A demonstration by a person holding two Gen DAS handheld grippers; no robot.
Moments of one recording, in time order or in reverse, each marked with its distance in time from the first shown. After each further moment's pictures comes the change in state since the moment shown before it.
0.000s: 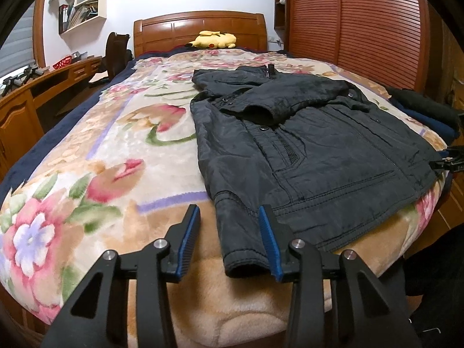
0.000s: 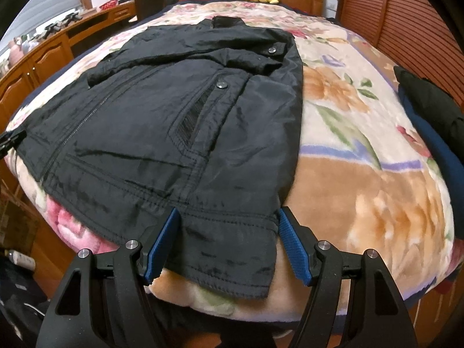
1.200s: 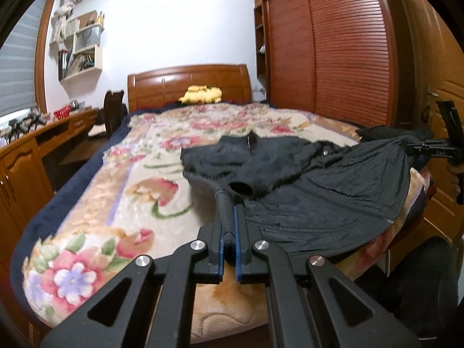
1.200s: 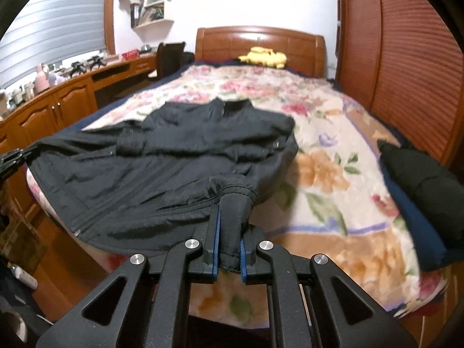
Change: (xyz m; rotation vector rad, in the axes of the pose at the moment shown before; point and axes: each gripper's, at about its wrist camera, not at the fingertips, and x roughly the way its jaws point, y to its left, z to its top) left arm -0.128 -0.031 0.043 0.084 -0.267 -0.023; right arm -0.124 0.021 0.035 -0.044 -0.342 0.033
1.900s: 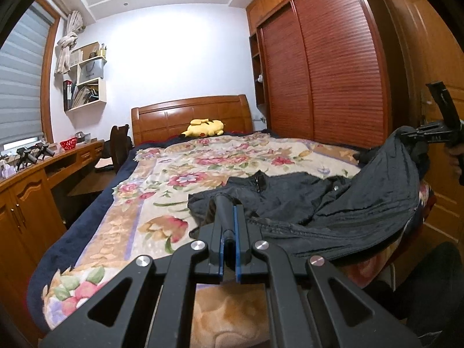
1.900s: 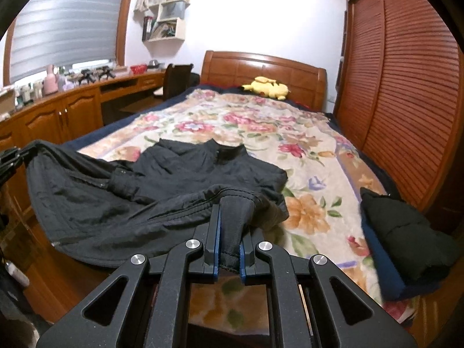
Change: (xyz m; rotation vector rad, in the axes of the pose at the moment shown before) left arm -0.034 0.004 0.032 0.032 -0.148 0.022; right arm -0.046 0.020 0.058 -0.112 -0.064 -0.042
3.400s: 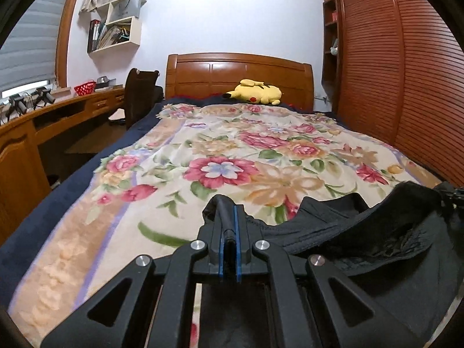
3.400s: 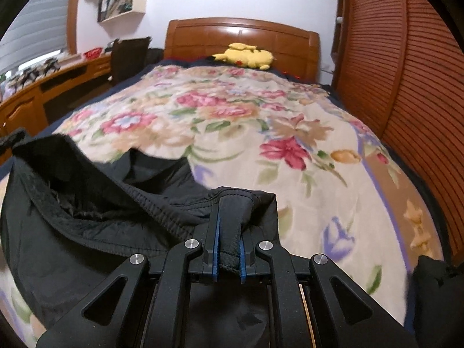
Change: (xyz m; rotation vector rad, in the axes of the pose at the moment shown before) left arm 0.409 0.106 0.027 -0.218 0.180 0.196; right arm 0.368 -0.128 0.093 0.115 0.116 -0.058
